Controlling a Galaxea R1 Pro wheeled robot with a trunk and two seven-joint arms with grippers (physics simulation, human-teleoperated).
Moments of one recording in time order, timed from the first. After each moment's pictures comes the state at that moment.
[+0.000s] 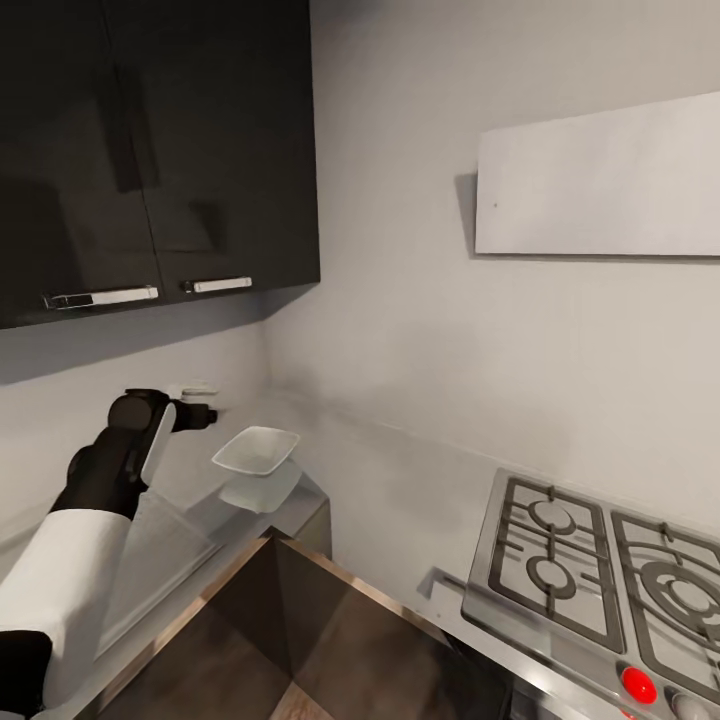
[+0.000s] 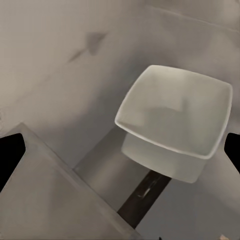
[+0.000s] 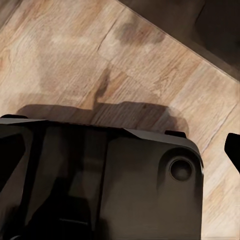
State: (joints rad) left arm -0.94 0.17 0.01 -1.10 0.00 0.99 0.05; right arm -0.01 0.11 0.01 -0.07 0.09 -0.38 0.00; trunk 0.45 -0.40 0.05
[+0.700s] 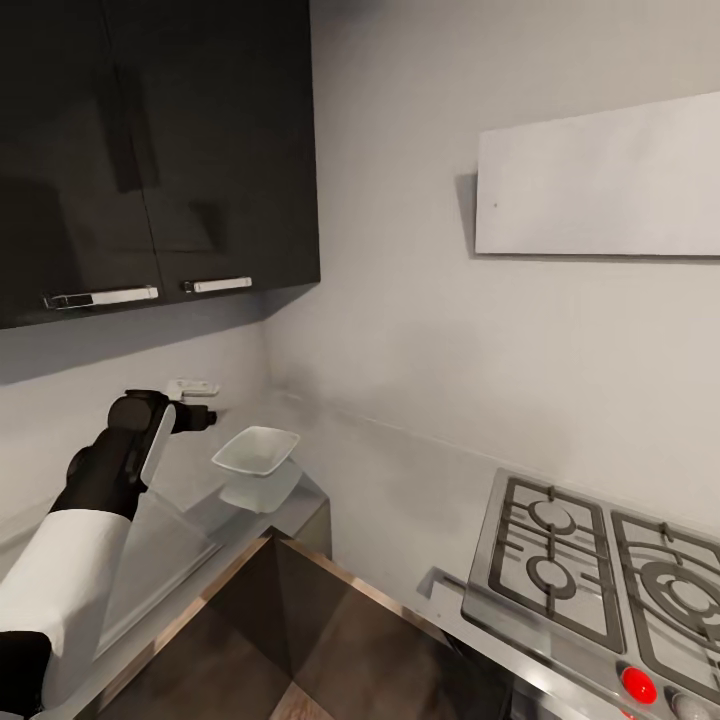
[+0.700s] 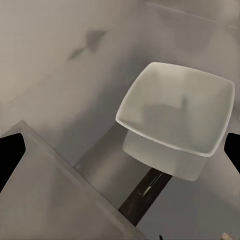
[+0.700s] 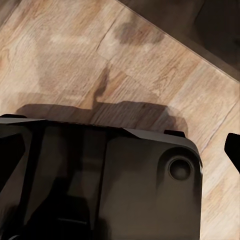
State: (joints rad) left arm -0.93 0.17 0.01 -1.09 0.00 0.99 0.05; right arm -0.01 0.11 0.01 -0.07 0.09 -0.38 0.00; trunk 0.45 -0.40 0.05
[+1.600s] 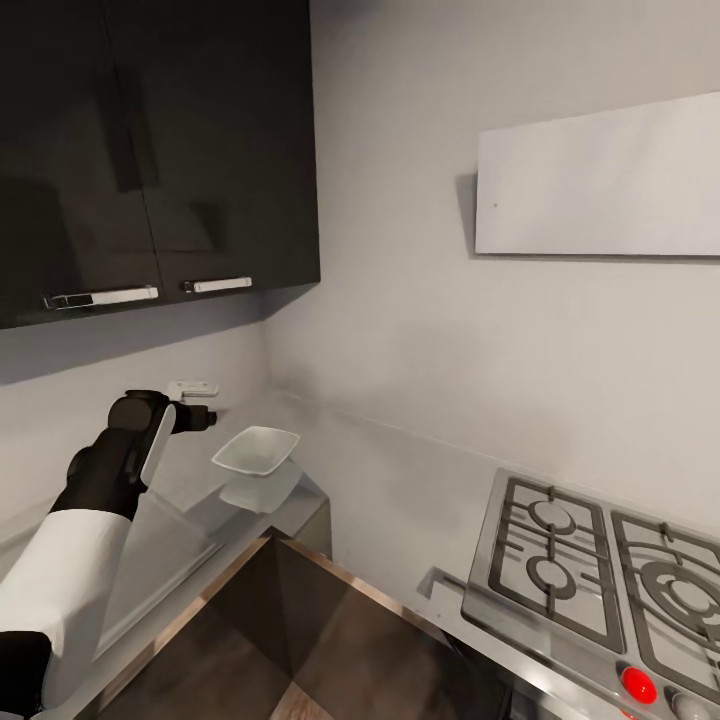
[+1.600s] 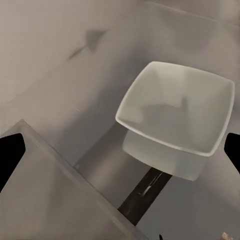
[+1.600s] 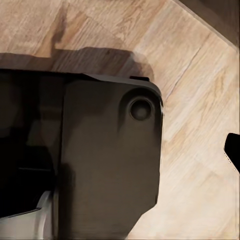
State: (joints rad) left arm -0.93 0.17 0.01 -1.09 0.00 0.99 0.05; right arm 0.00 0.08 0.00 -0.02 0.09 -0.23 -0.11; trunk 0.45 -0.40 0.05
